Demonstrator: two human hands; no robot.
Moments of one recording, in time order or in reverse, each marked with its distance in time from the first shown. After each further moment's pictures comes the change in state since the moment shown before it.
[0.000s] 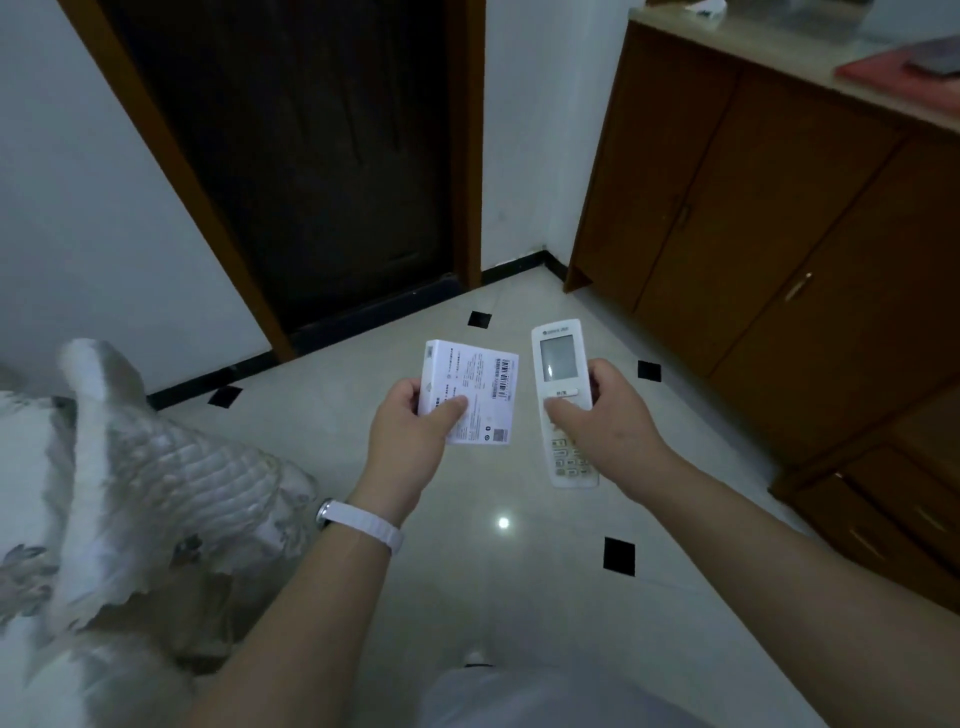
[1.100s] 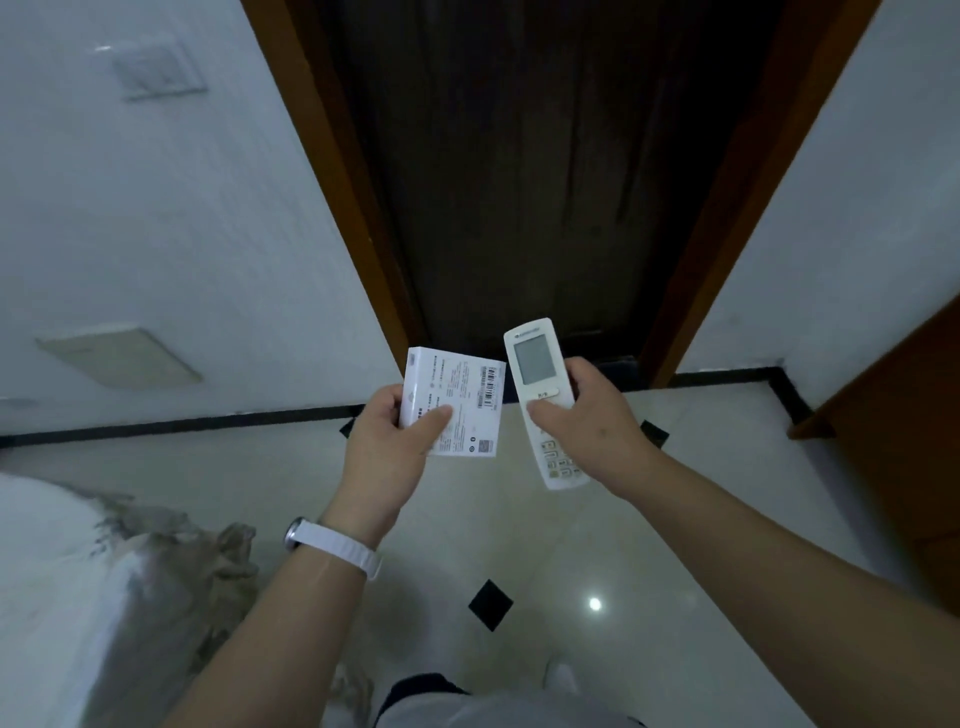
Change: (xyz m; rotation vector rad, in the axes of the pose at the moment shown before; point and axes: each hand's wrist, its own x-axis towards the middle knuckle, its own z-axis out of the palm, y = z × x) left_hand 0.469 0.101 -0.117 0.021 0.452 -0.080; right_hand 0.517 -0.205 0.242 -0.072 -0.520 -0.204
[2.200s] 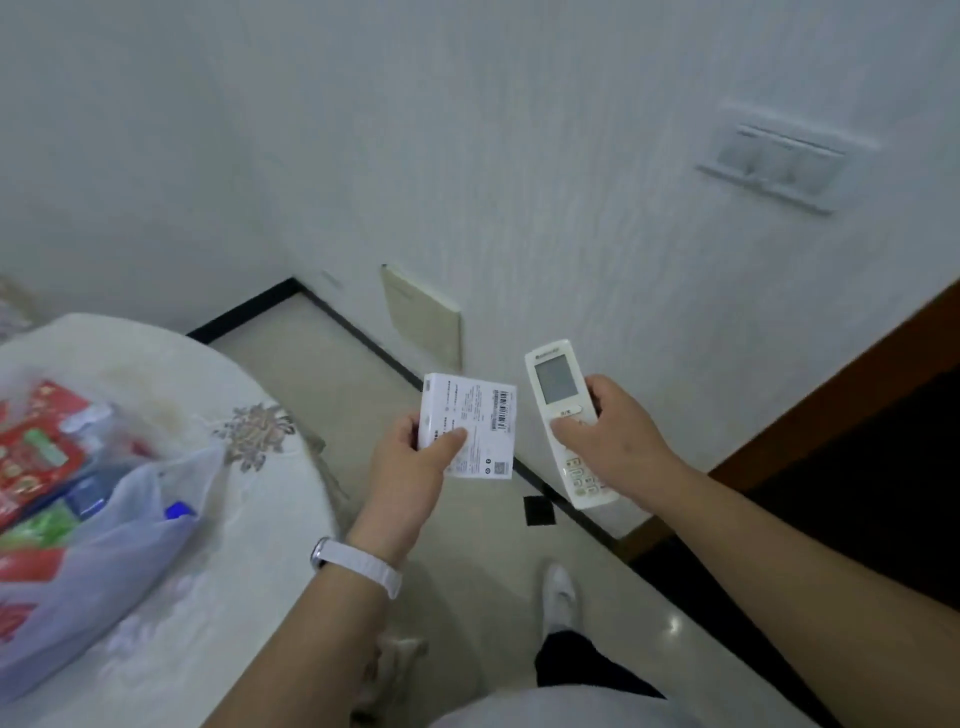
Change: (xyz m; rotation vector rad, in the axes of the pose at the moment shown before) left_hand 0.294 -0.096 -0.414 -0.393 0.690 -0.191; right_hand 0.303 -0.275 0.483 -0.335 -0.657 -0.325
